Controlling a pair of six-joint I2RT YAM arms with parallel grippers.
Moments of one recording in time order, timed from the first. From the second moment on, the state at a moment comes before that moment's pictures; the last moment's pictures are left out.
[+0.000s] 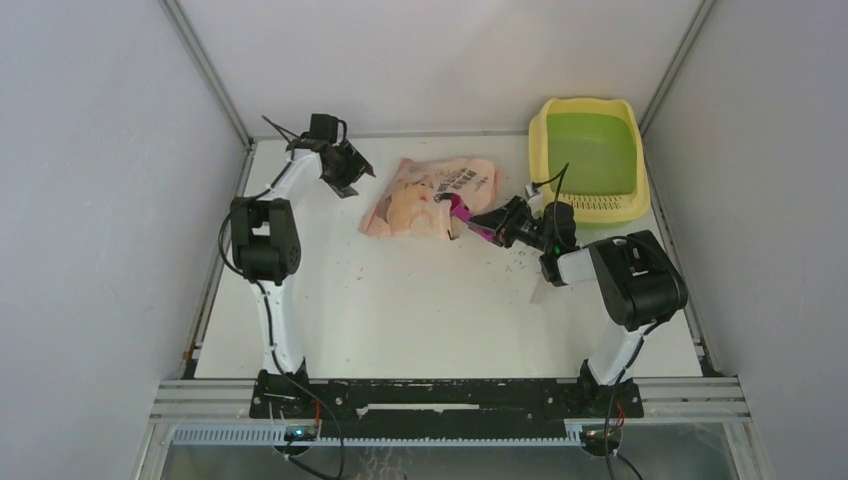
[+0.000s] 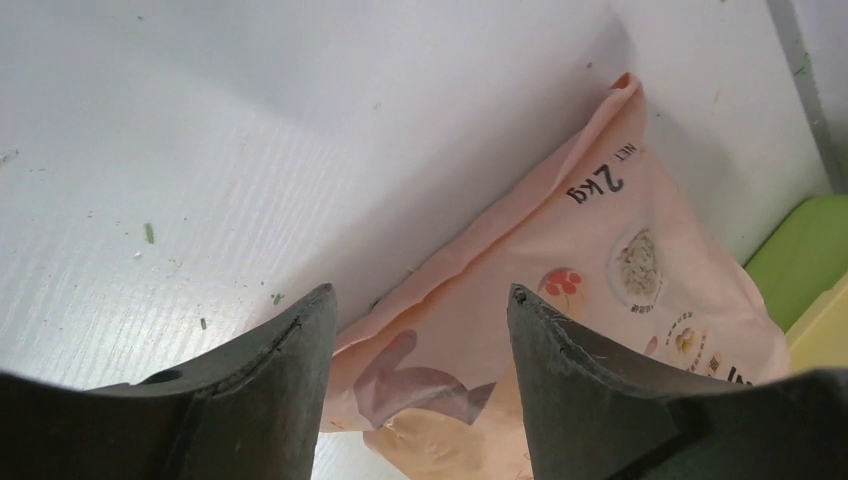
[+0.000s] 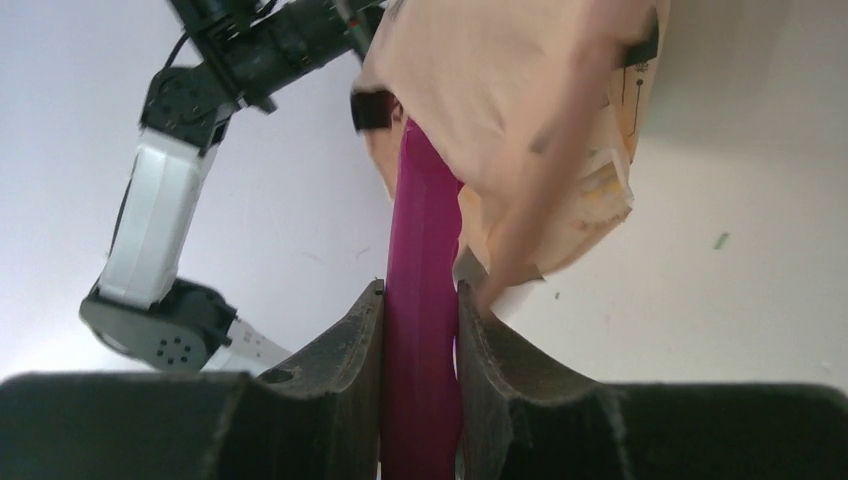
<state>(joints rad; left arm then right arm) -0.11 2.18 1.85 -0.65 0.14 -0.84 0.24 1.77 0.61 1.05 -0.71 1.33</state>
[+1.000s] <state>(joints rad) -0.27 2.04 1.45 -0.51 0.08 -0.77 0.33 1.79 0.64 0.73 -0.90 1.16</state>
